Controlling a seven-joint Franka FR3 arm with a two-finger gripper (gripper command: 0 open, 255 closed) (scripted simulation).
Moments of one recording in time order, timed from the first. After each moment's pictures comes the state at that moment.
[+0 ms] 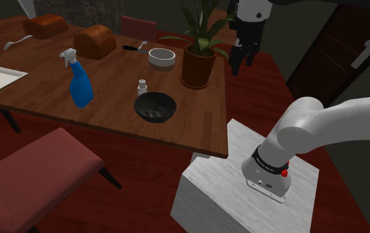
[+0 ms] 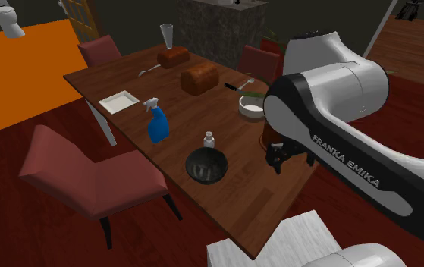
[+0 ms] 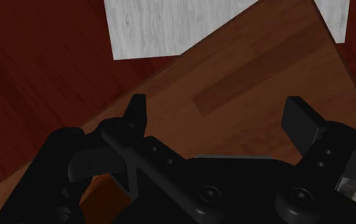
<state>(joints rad) -0.02 -0.83 0.06 -2.42 -0.07 1.43 0.12</state>
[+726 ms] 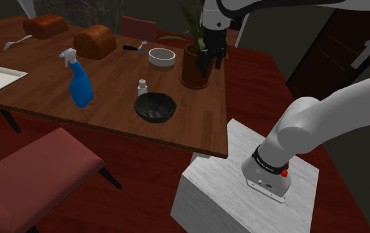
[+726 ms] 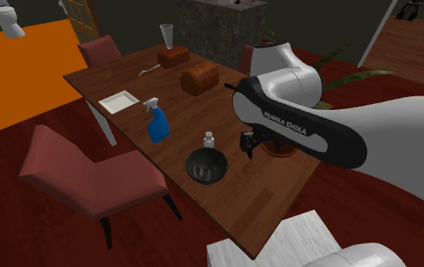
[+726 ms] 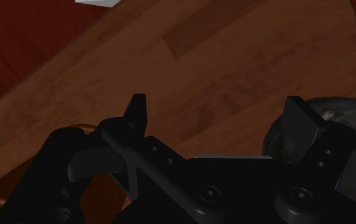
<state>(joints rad) 0.00 -0.53 0.09 -2.35 -0.03 1.69 0.15</state>
